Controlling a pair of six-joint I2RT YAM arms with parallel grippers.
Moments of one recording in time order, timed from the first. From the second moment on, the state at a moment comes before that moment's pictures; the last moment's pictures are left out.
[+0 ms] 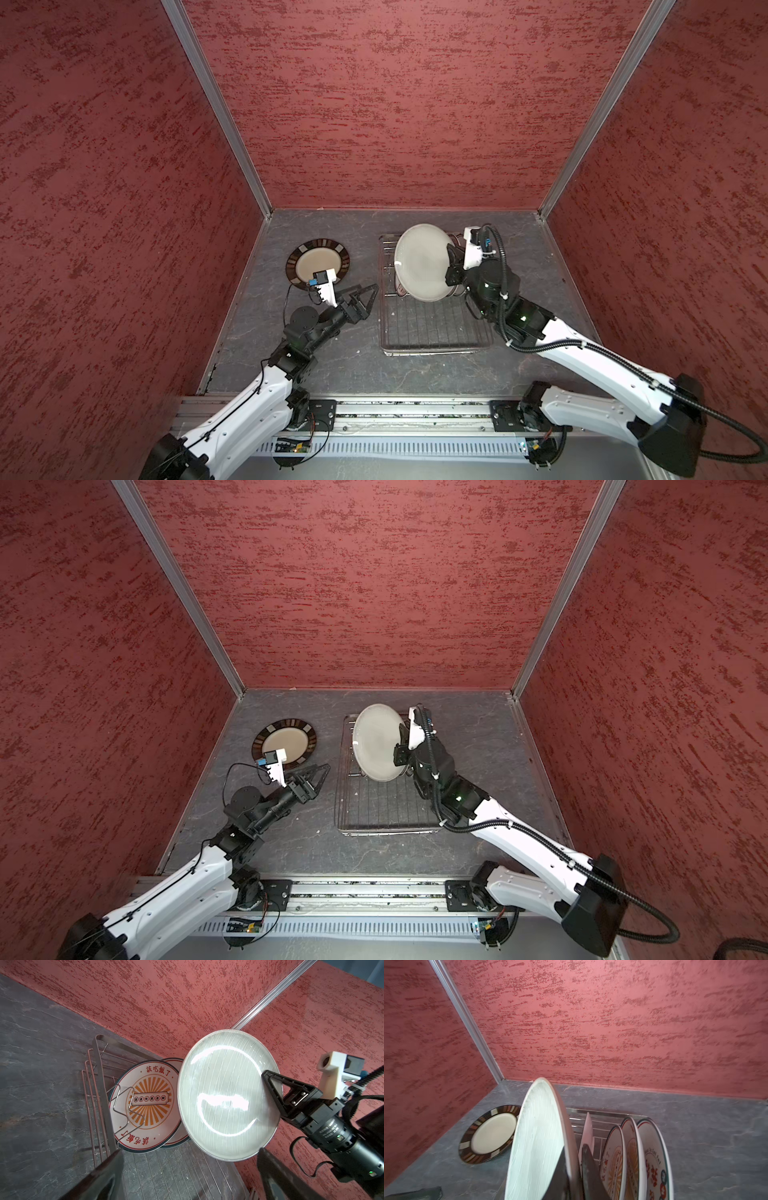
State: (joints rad) left arm -0.50 0.72 0.26 0.47 0.23 -0.82; right arm 0.75 1.04 0.82 0.10 0.36 0.29
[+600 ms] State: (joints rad) left arm -0.60 0.76 0.31 0.42 0.30 -0.71; right arm 0.56 0.93 0.52 0.51 -0.25 0.56
